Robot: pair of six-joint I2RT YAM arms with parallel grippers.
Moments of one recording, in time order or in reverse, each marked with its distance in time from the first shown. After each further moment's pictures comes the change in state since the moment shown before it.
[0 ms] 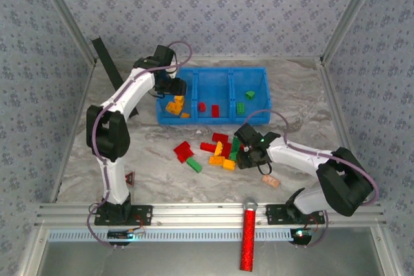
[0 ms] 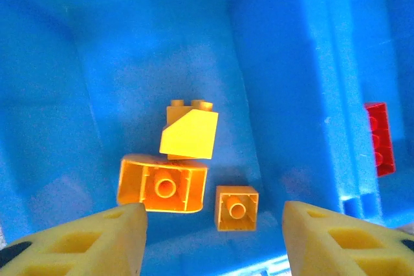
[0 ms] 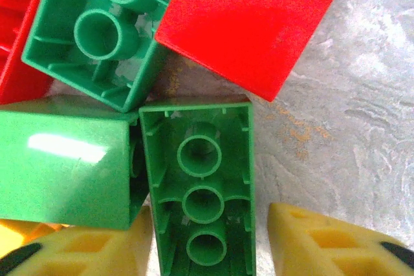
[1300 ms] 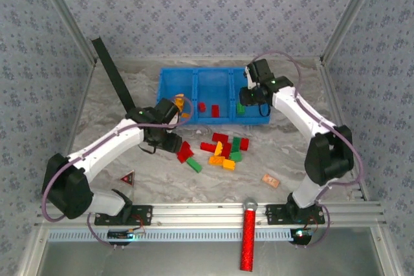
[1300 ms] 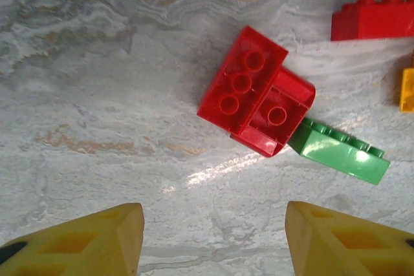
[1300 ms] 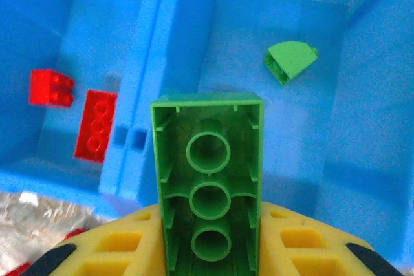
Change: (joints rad) left arm -0.288 -0.605 -0.757 -0.058 -0.106 -0.113; right arm -0.336 0.309 0.747 -0.113 -0.051 -0.233
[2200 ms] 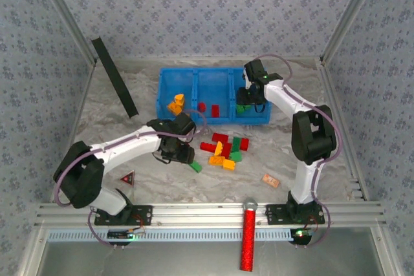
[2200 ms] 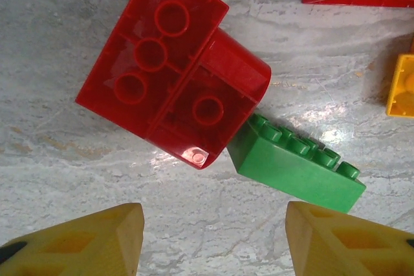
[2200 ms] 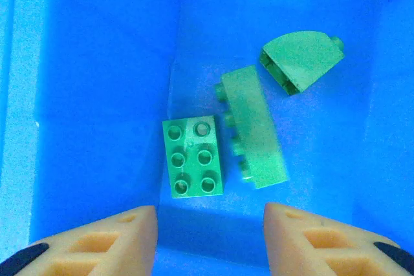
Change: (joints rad) left arm -0.157 0.118 -0.096 0.160 0.050 -0.249; right arm -0.044 0.217 0.070 0.043 -0.038 0.034
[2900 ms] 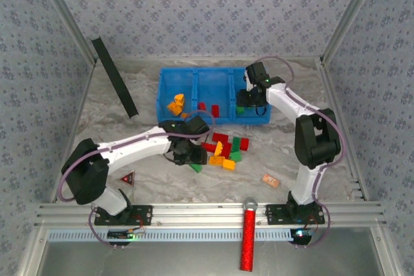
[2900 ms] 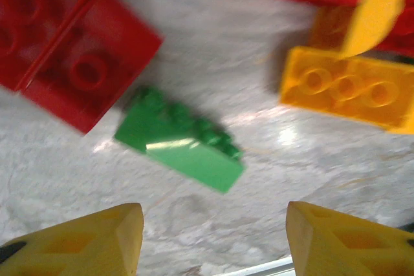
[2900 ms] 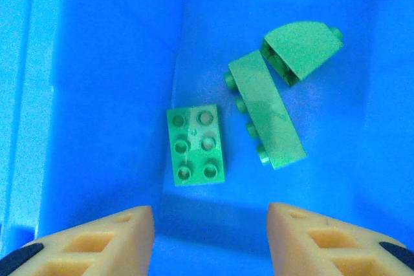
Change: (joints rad) left arm -0.136 0.064 0.134 -0.021 0.040 -0.254; right arm 0.001 -0.071 -0.088 0.049 -0.004 -0.001
